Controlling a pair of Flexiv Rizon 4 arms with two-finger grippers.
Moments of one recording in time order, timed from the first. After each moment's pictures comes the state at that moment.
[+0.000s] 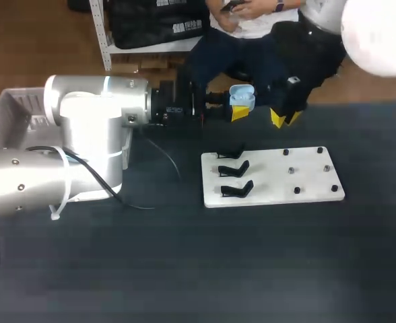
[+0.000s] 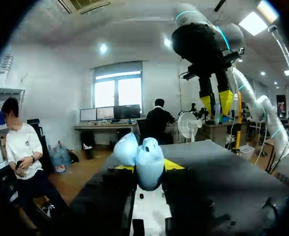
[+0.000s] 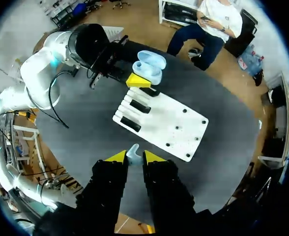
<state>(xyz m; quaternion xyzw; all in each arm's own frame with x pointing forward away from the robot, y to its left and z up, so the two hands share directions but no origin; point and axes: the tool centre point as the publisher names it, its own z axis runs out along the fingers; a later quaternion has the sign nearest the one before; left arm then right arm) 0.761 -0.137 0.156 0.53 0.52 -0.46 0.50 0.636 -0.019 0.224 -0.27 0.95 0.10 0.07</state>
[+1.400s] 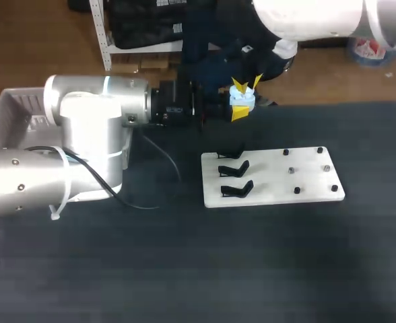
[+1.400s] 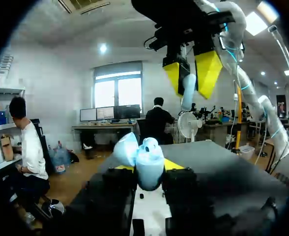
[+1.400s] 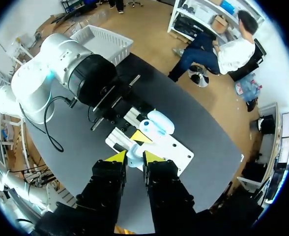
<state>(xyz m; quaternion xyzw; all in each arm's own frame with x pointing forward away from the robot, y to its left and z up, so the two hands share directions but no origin) 0.761 -0.137 0.156 0.53 0.52 -0.46 0.50 0.709 0.031 0.243 -0.34 0.93 0.04 0.09</state>
